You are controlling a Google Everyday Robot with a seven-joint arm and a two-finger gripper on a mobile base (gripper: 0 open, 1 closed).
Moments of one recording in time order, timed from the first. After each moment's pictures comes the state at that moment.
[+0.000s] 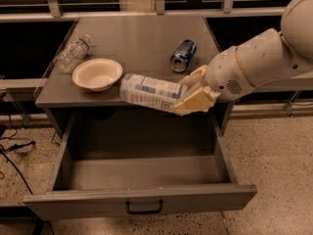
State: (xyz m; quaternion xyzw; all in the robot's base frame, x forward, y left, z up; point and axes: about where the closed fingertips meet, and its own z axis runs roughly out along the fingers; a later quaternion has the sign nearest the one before) arm 0.503 -0.072 0.912 -0.56 0.72 0.21 0.35
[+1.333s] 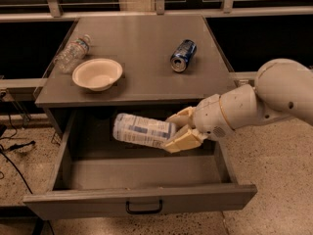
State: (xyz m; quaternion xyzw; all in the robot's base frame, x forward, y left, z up) arm 0.475 -0.050 0.816 -0.59 0.68 0.26 0.34
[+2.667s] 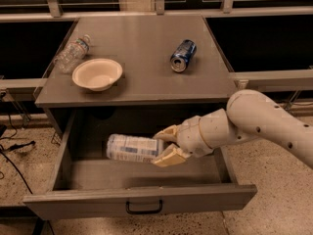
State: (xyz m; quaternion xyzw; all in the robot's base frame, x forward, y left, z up) arm 0.482 -0.021 0.741 -0.63 0.65 0.24 0.35
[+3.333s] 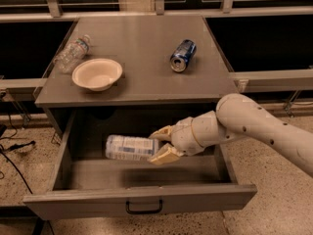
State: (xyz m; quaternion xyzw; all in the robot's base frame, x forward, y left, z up) arm 0.507 -0.008 0.711 -0.65 0.63 0.24 0.36
